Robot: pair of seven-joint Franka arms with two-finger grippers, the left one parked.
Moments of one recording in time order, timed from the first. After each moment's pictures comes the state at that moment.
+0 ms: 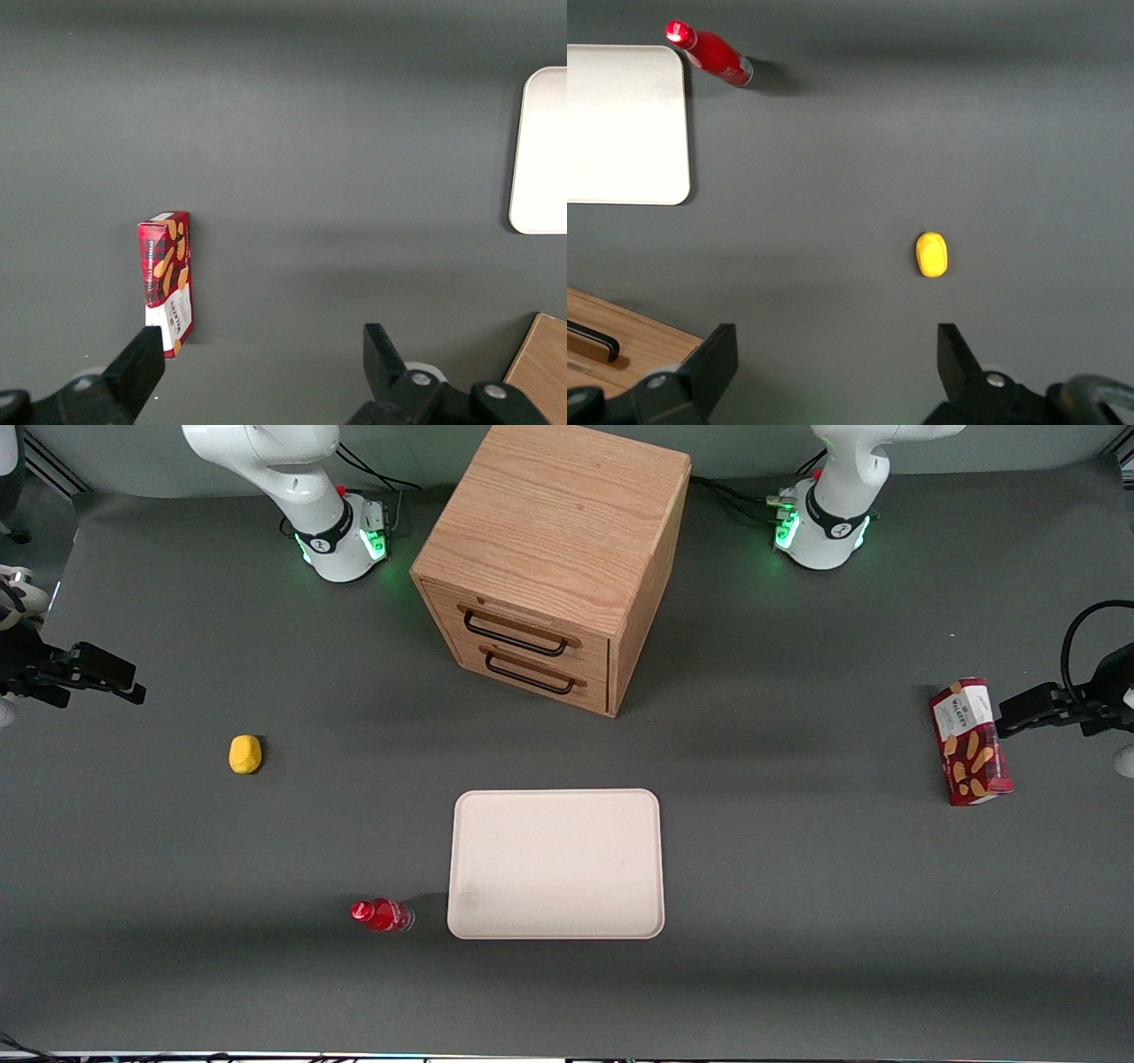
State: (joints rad) arm -0.01 0.05 -0.01 -1.49 0.01 1.53 -0.03
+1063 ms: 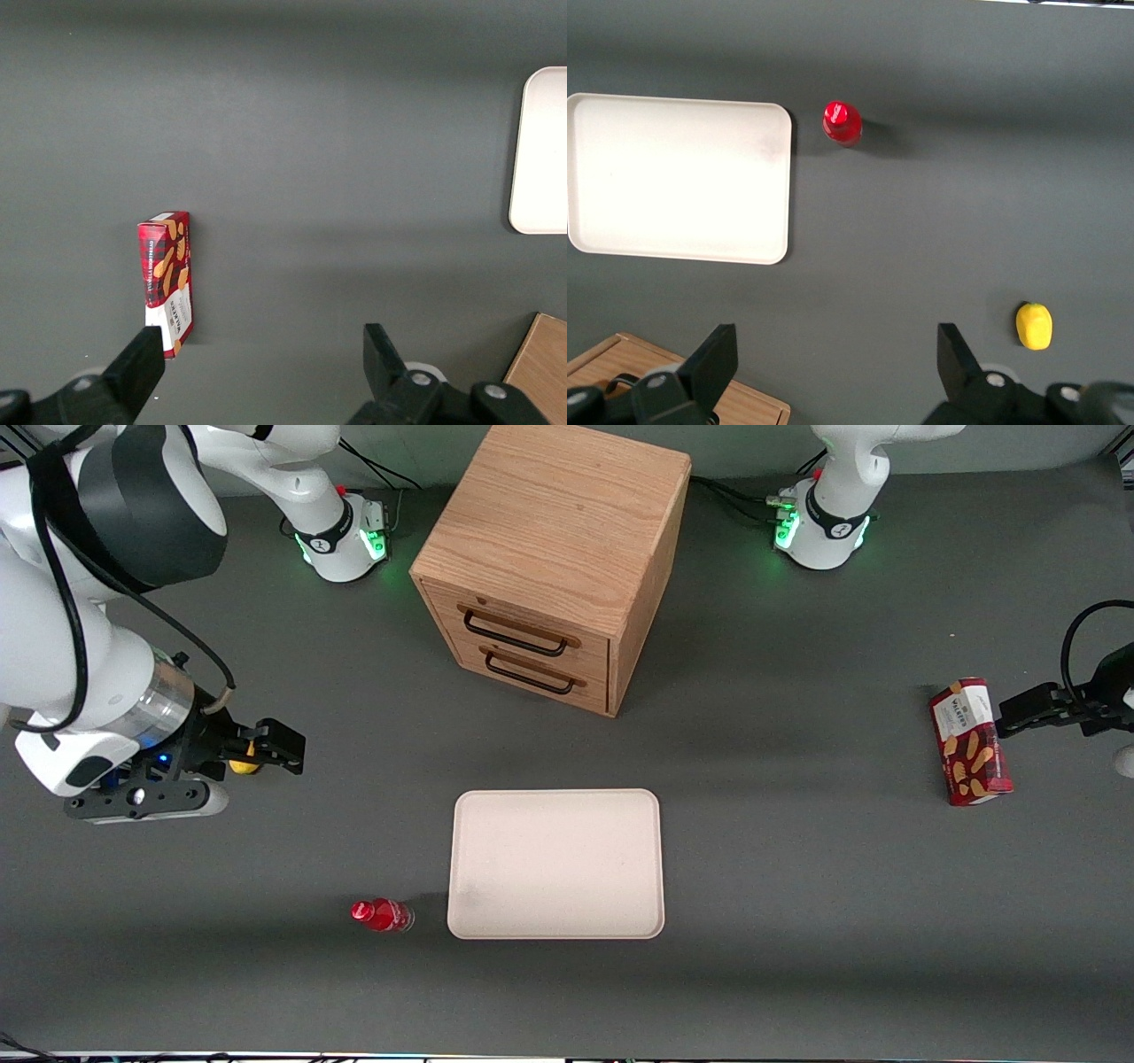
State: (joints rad) arm 0.10 0.44 0.22 -1.05 -0.09 1.51 0.26
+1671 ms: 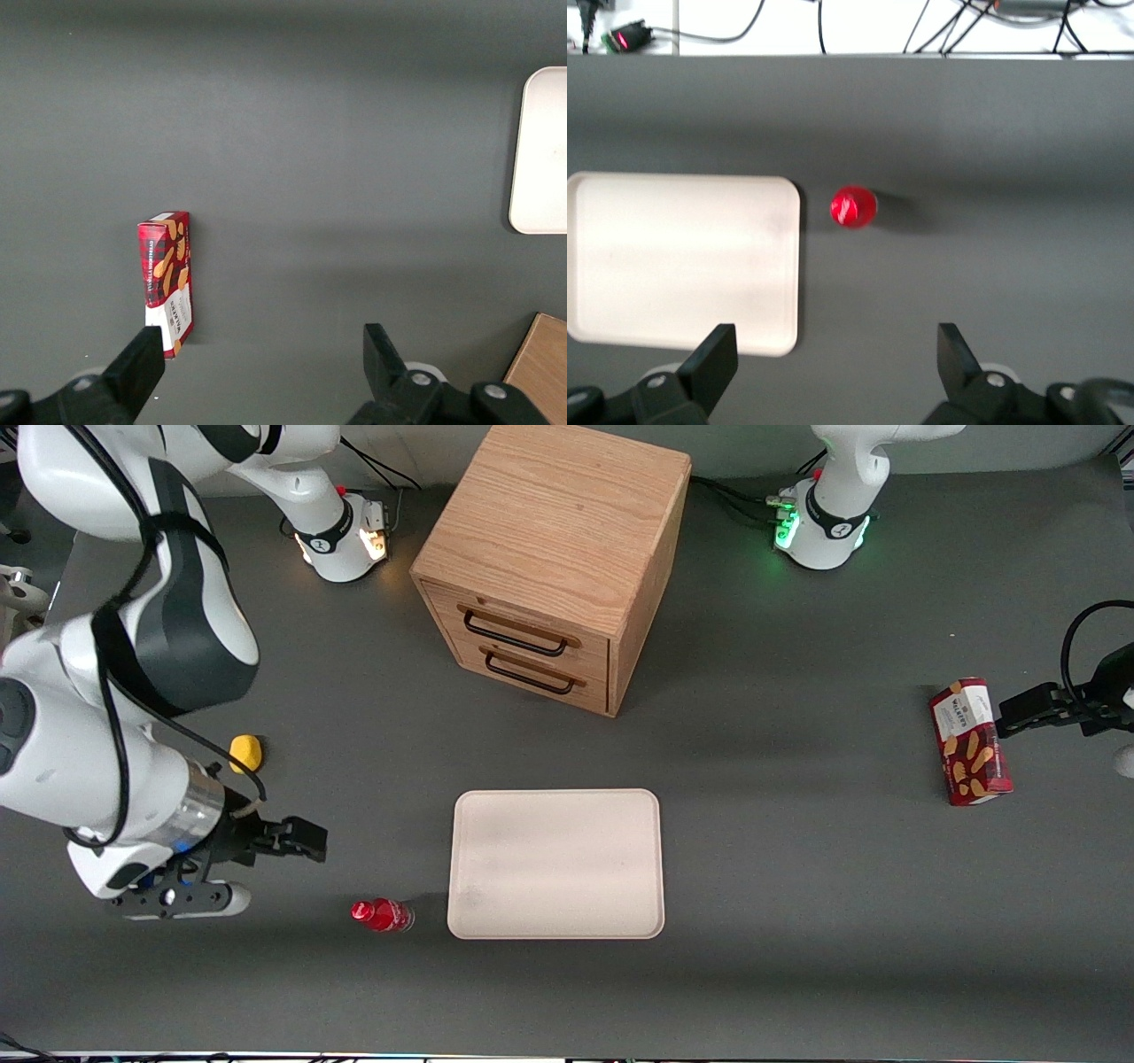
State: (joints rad) arm 0.10 0.67 0.21 -0.93 -0.09 1.72 0.26
